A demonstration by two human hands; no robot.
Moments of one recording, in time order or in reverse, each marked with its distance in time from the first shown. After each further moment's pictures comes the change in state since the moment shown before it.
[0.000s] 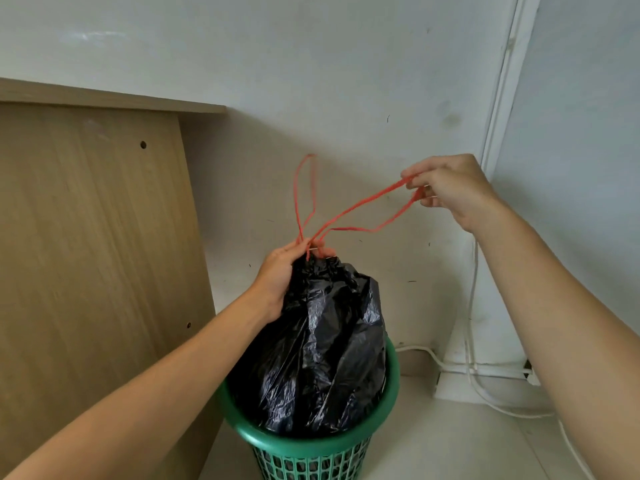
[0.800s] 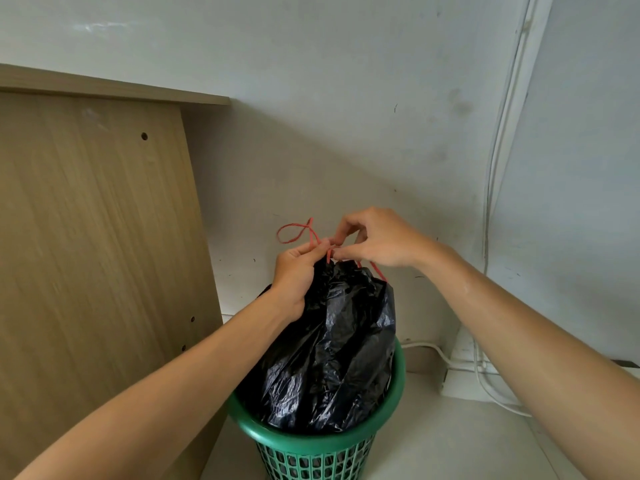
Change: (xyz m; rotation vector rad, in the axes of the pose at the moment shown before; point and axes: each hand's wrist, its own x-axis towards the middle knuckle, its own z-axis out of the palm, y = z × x) left_hand 0.000 -0.017 0.023 -0.009 0.200 0.019; right_hand -0.033 0.033 0.086 -0.546 -0.529 -0.386
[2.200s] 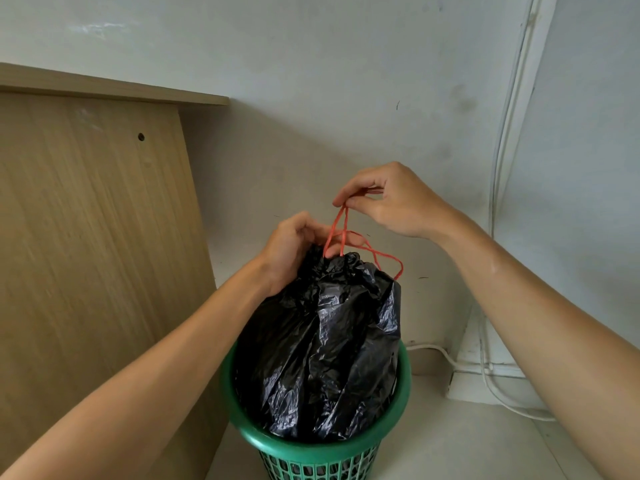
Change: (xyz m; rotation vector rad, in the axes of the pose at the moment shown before) left_hand 0.005 0.055 -0.004 0.275 -0.611 -0.062; right_hand 0.001 -0.023 -0.040 0.085 0.254 -0.194
